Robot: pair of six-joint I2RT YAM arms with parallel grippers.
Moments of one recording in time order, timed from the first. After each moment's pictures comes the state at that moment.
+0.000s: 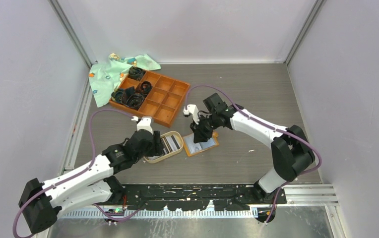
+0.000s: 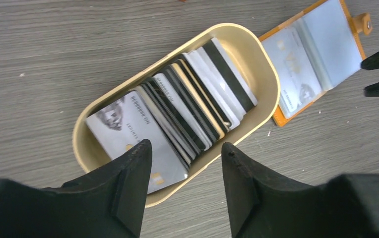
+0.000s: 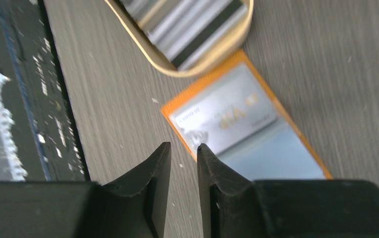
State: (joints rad) left arm -0.84 0.91 0.54 -0.38 -0.32 -0.65; right arm 0.61 1.56 1.03 -0.53 -0.63 -0.46
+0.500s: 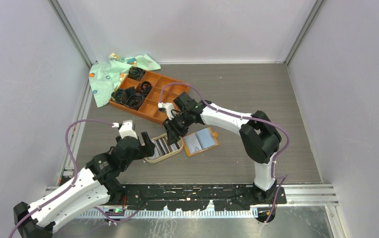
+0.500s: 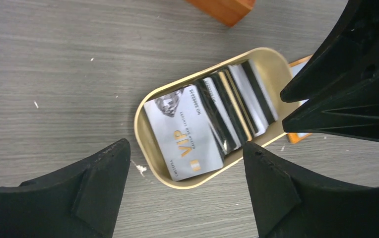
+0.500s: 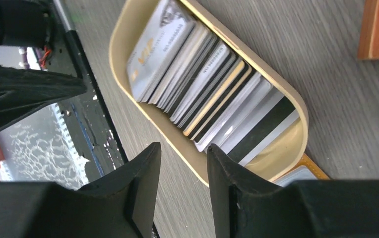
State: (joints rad) left arm -0.81 0.61 0.49 -0.56 -0.45 -0.74; right arm 0.80 1.88 1.40 -0.50 -0.63 0.00
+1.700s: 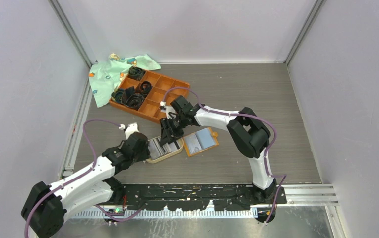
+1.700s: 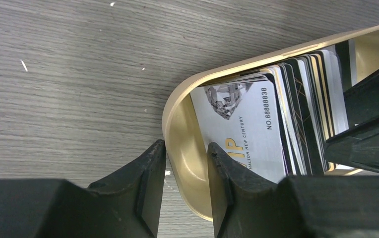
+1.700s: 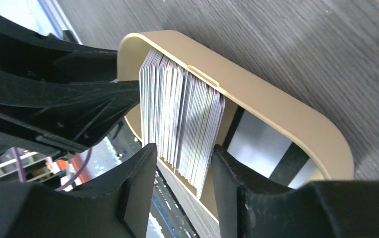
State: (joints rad) left arm -0.67 0.88 0.40 -0.45 -0.35 -0.81; right arm 0.82 2.04 1.42 -0.35 -0.65 0.45
